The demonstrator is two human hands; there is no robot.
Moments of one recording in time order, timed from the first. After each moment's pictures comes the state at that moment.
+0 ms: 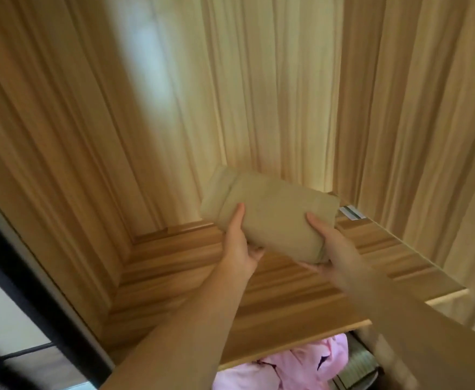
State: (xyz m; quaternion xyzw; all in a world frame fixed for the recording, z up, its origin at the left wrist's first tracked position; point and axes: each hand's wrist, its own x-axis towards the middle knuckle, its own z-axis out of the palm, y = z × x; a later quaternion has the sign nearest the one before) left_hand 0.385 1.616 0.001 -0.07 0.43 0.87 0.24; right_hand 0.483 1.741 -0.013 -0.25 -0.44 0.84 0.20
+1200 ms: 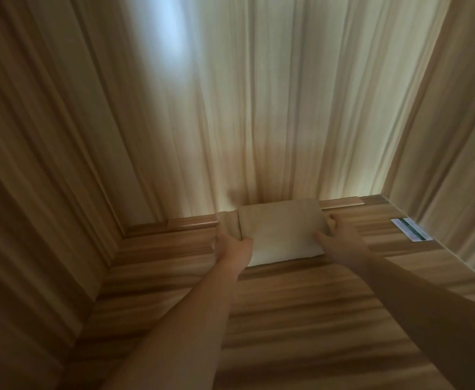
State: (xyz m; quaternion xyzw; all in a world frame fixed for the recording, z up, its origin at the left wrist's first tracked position) left_hand 0.192 1.624 -0.112 -0.03 0.84 0.54 0.07; right_hand 0.295 1.818 -0.082 -0.30 -0.85 0.41 0.10
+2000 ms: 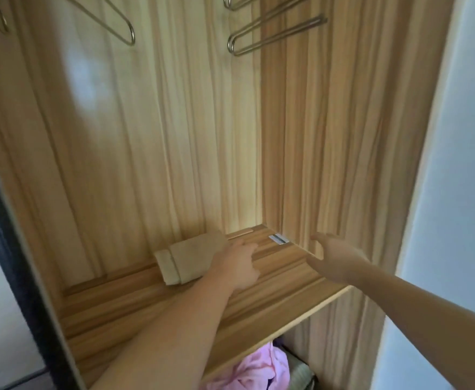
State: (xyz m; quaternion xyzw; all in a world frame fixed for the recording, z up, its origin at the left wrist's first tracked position) left_hand 0.432 1.614 0.027 0.50 0.85 0.15 0.02; right_hand 0.616 1.748 0.053 -0.38 -0.91 0.12 0.12
